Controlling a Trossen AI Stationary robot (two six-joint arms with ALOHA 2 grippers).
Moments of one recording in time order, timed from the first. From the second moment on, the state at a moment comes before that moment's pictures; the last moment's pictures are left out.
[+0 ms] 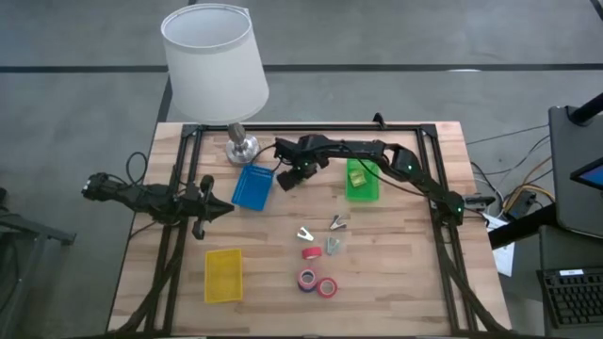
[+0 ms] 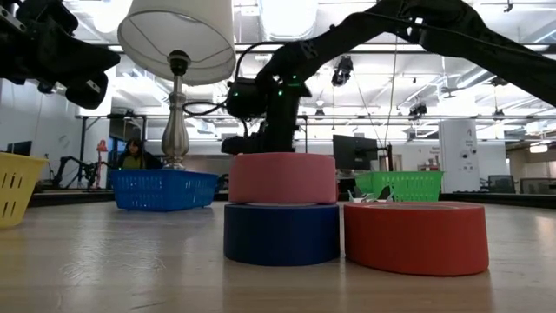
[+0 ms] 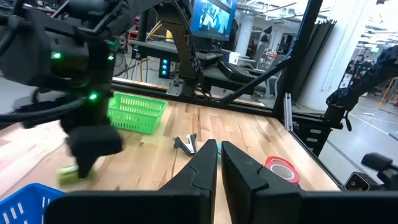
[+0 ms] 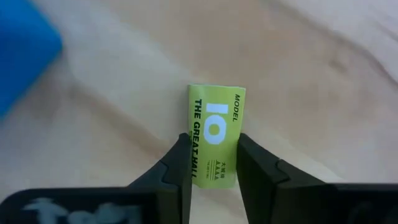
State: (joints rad) left arm -0.30 0.02 0.09 -0.11 -0.28 -0.19; right arm -0.30 2.42 2.07 -1.01 -0.02 0.67
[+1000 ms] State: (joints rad) left arm -0.30 0.02 0.09 -0.11 -0.28 -0.19; right arm -0.31 1.71 1.41 -1.22 -0.05 -0.12
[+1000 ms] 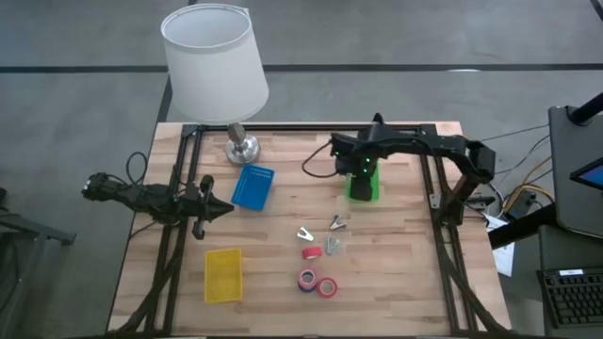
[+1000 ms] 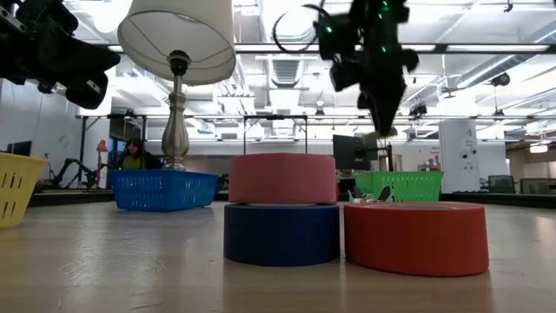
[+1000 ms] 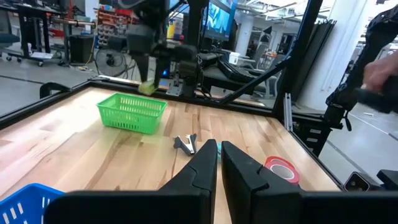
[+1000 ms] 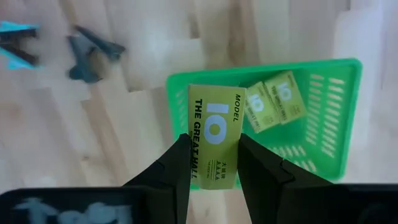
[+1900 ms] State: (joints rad) left arm -0.30 0.02 0.09 -0.11 -0.28 -0.19; right arm -0.35 1.74 1.04 -0.85 -0.03 -0.29
